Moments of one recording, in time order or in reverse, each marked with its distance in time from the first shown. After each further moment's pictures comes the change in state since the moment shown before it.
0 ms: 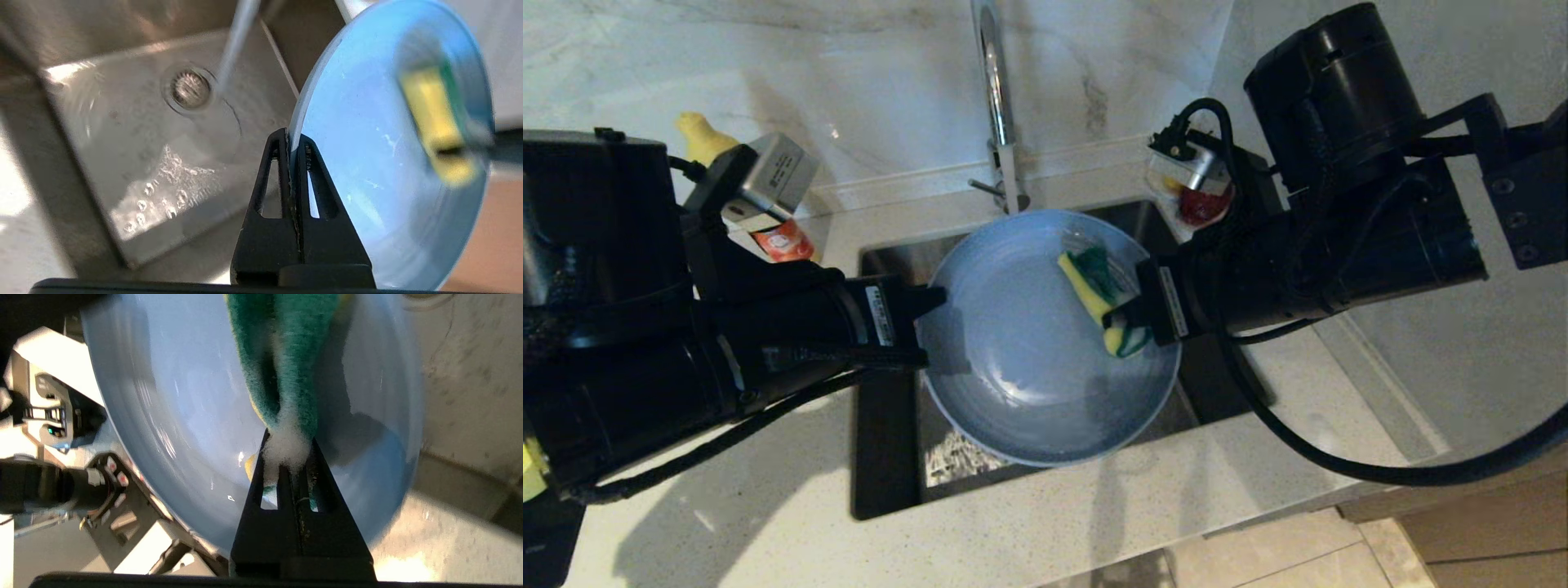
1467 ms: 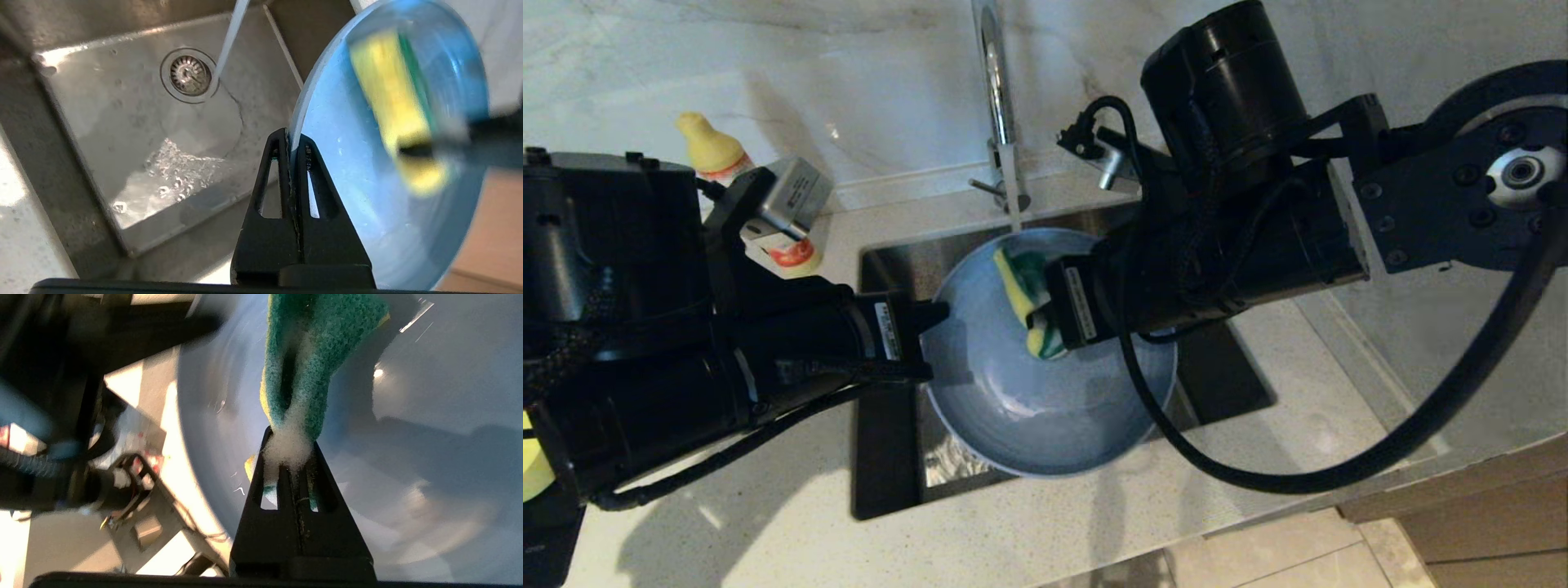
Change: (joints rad) left arm 0.001 0.012 0.027 0.000 -0.016 -0.008; right arm 0.095 0.137 -0.180 0.001 -0.002 0.018
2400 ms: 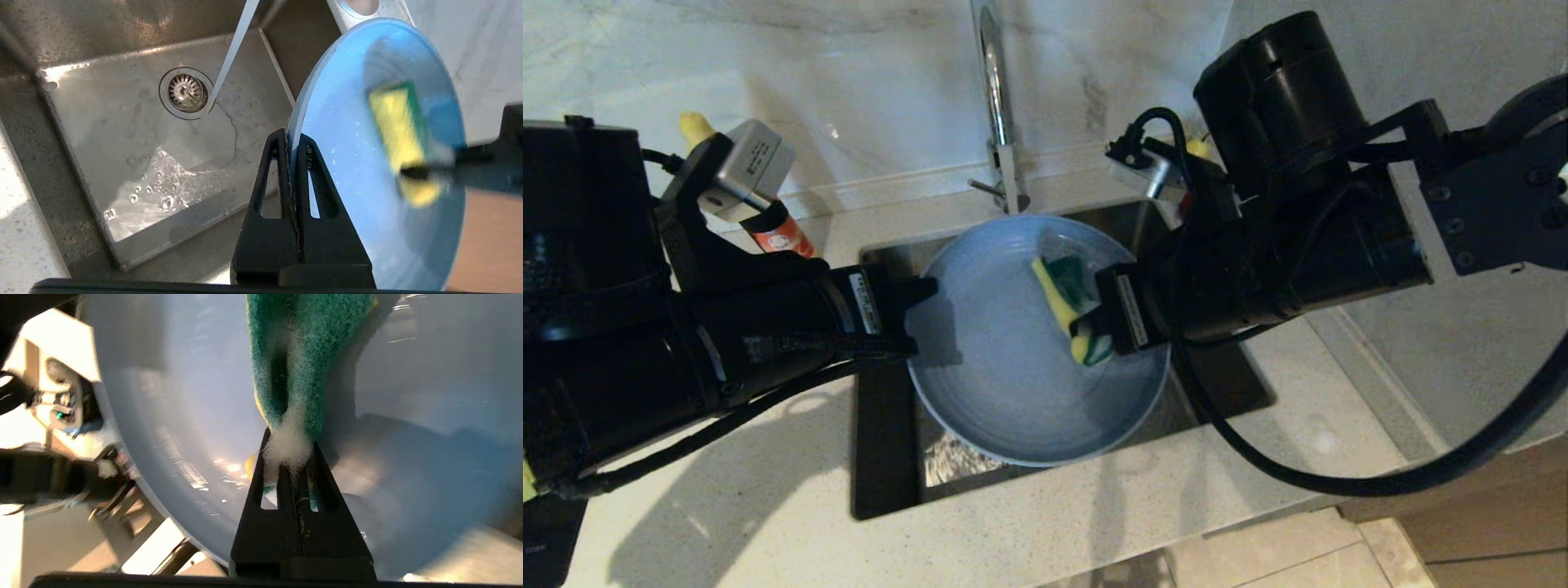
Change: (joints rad) left arm 0.007 -0.027 -0.027 -0.002 0.003 -0.018; right arm -0.039 -0.073 0.110 0.010 0.004 -0.010
